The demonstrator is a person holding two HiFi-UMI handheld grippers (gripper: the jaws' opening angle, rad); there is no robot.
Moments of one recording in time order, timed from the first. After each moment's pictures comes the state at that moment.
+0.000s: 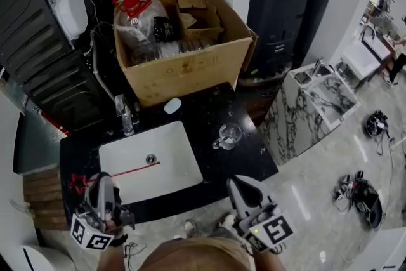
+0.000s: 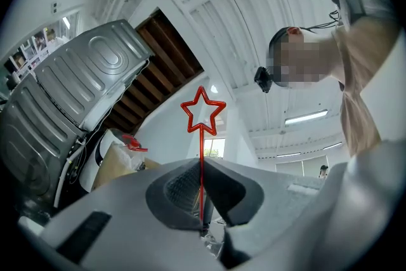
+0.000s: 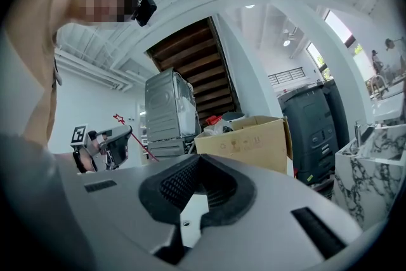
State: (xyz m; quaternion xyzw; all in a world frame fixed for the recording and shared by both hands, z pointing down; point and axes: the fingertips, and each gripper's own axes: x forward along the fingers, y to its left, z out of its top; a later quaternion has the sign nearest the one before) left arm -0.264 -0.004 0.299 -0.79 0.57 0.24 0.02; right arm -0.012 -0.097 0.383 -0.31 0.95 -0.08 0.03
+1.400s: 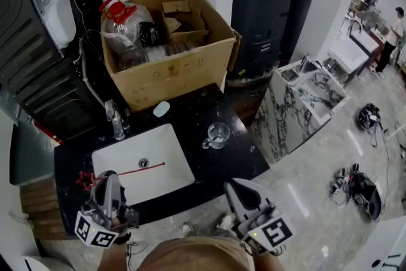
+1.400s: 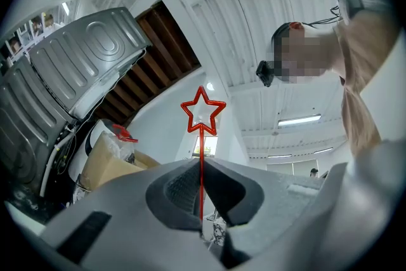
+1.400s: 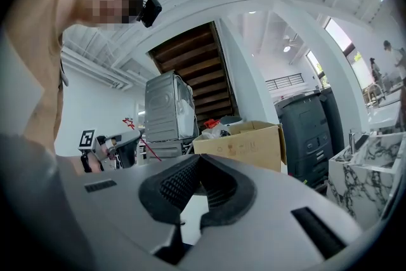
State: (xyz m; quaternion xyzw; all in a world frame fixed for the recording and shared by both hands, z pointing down) left arm -0.236 -0.023 0.315 -0.81 0.53 0.24 0.00; right arm 0.009 -0.081 0.371 -0.33 0.94 -0.07 0.05
